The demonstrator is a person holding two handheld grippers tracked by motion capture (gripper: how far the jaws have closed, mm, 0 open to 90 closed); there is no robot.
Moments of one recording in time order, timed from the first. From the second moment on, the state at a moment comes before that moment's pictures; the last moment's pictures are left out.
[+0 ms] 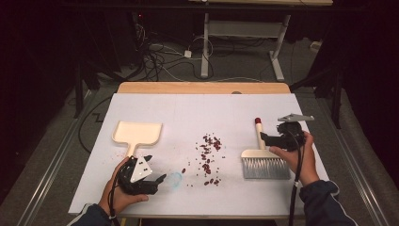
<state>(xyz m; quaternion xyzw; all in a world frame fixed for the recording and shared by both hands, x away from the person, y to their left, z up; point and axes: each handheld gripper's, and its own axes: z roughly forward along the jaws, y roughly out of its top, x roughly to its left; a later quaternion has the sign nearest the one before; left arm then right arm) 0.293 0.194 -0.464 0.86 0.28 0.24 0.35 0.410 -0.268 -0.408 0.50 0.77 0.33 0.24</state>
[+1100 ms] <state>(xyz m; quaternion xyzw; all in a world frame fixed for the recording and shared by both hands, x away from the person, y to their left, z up) 0.287 0.194 -0.466 0.87 0.27 0.24 0.34 0.467 -0.239 -0.451 0.52 0.80 0.23 0.19</state>
